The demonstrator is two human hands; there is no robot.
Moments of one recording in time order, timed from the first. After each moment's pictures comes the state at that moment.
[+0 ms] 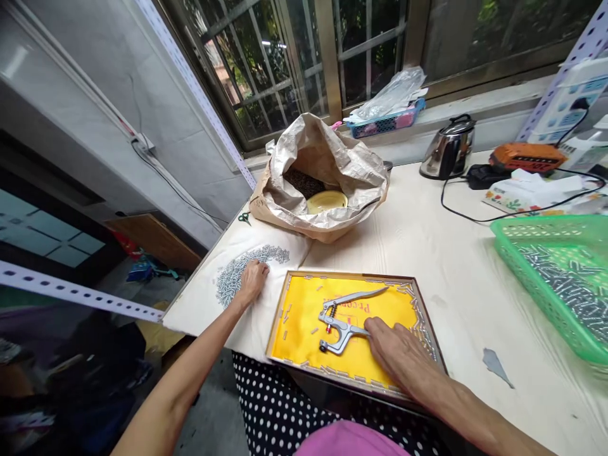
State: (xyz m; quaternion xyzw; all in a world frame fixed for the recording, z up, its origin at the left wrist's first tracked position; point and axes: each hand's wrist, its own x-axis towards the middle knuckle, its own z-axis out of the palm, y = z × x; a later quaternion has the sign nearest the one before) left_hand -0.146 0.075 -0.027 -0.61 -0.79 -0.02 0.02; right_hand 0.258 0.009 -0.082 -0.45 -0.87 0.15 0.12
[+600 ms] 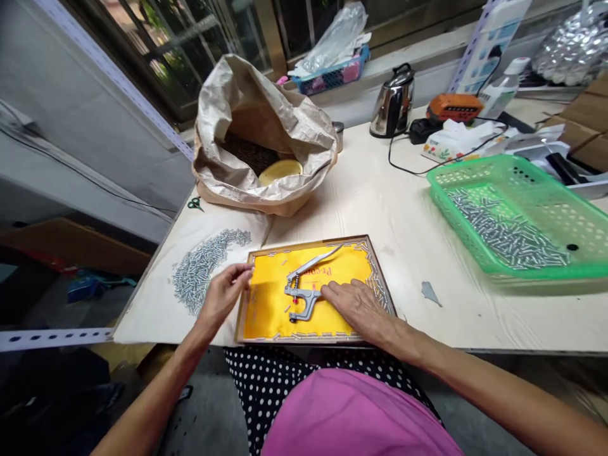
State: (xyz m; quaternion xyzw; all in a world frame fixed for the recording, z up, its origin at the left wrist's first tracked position) left_hand -0.062 0.011 0.012 -0.59 -0.68 -0.32 -0.29; right_hand 0.252 0.004 -0.062 -0.37 -0.91 0.14 0.12
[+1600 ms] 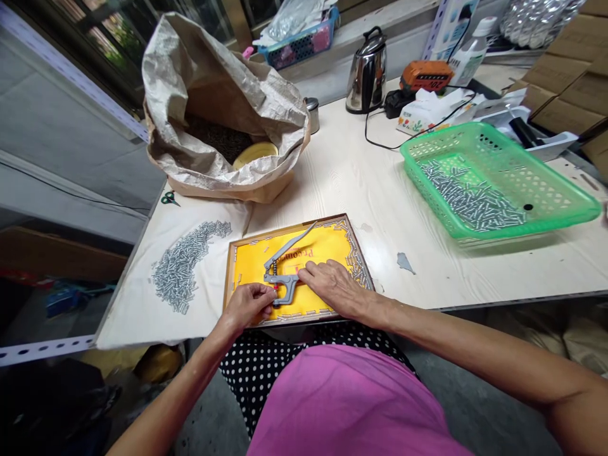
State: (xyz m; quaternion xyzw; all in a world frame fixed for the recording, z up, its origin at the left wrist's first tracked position) left_hand 0.013 -0.019 -0.006 -0.43 -0.73 -0.15 -0.51; right_hand 0.242 0.005 -0.055 -0.35 -0.92 0.06 0.13
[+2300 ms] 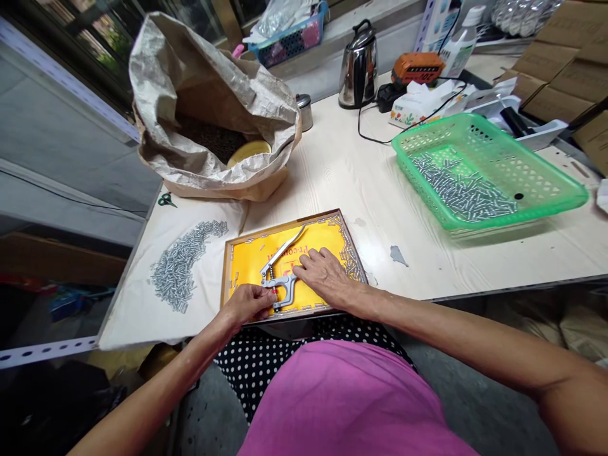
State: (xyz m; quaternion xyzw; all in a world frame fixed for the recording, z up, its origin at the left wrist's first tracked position) left_hand 0.017 -0.019 0.000 -0.44 -0.72 -0.06 -0.53; right_hand 0.238 0.013 -0.051 -0.36 -0.93 0.04 0.08
